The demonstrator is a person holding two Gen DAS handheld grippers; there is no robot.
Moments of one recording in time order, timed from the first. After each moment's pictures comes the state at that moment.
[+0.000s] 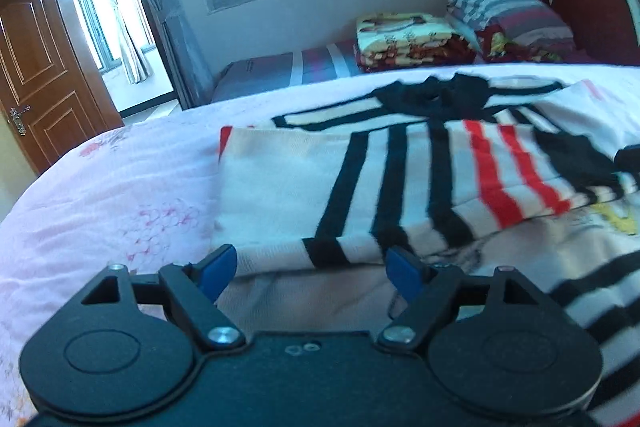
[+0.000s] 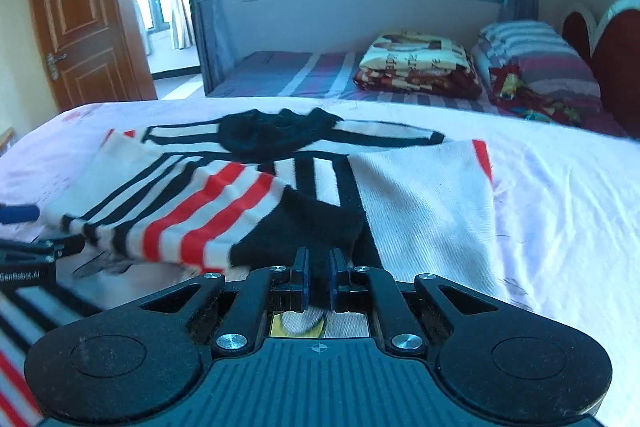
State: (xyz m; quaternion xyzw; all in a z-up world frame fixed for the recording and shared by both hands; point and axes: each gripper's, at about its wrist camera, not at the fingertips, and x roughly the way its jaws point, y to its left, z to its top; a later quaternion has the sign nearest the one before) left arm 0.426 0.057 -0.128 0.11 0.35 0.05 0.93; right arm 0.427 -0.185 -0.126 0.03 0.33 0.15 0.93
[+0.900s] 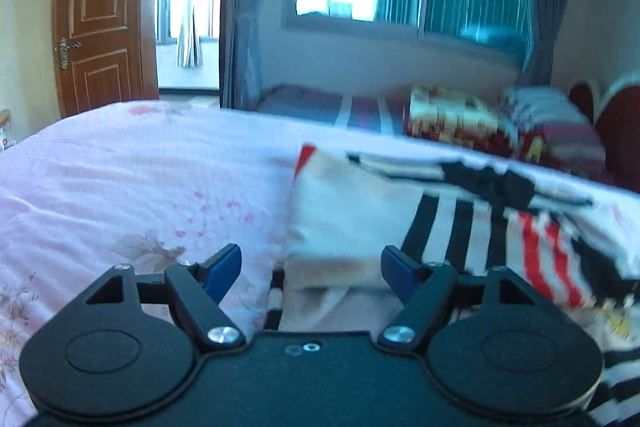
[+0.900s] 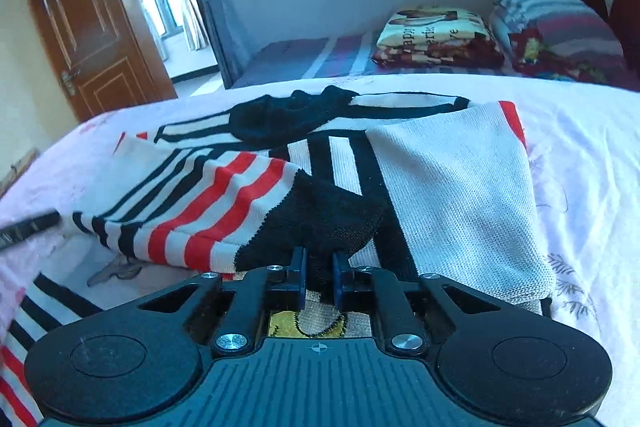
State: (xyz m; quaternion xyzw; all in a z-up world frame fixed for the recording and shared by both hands) left arm 0.387 0.126 -0.108 -0.06 0.26 0.10 0.96; right arm 0.435 -0.195 -0.138 0.08 0.36 0.19 0.91
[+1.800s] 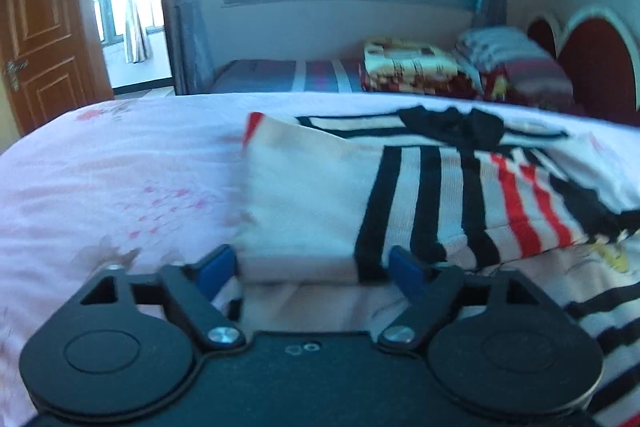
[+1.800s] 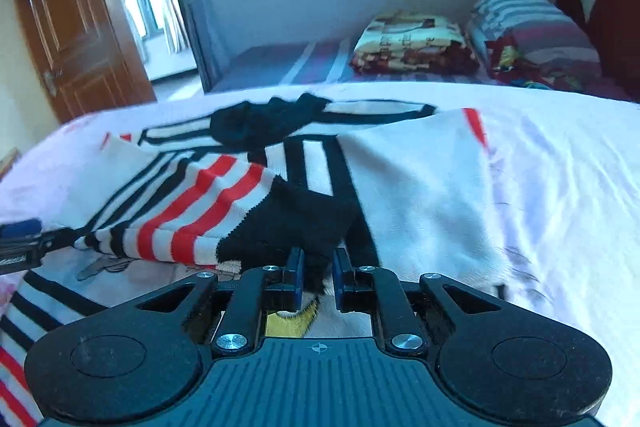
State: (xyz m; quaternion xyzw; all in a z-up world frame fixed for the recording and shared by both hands) left arm 0.405 0.111 -0.118 0.01 0.32 0.03 0.95; right arm 0.418 -0.210 -0.124 0.07 0.35 0.15 0.92
